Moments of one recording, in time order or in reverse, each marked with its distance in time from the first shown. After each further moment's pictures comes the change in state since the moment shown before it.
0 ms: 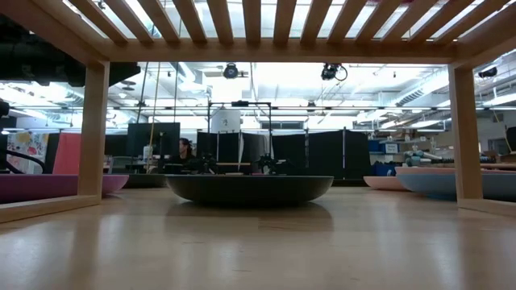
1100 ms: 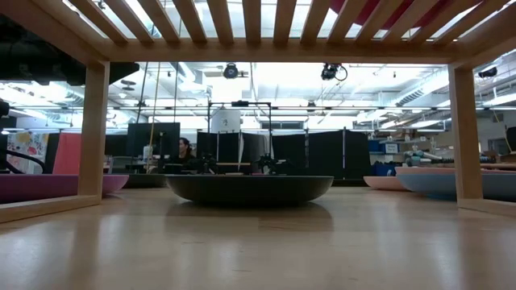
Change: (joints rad) left arm 0.000 0.000 0.000 0.000 0.061 0.000; right arm 0.019 0.000 0.000 -0.086 0.019 -0.023
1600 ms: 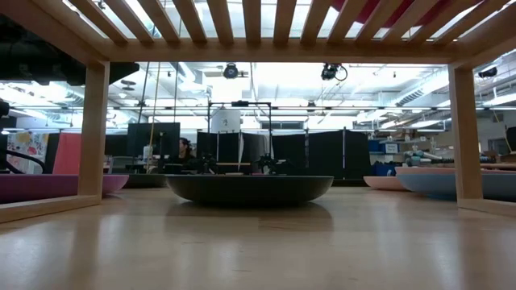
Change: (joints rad) left arm 0.000 0.000 0.000 0.000 0.000 0.000; right arm -0.003 0.000 0.000 0.003 -0.017 -0.042
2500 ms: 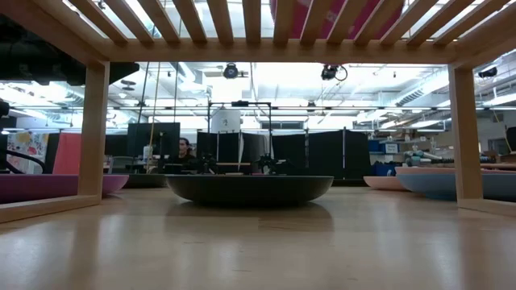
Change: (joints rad) left arm 0.000 0.000 0.000 0.000 0.000 0.000; right arm -0.442 -0.195 0.000 -0.085 -0.052 -0.052
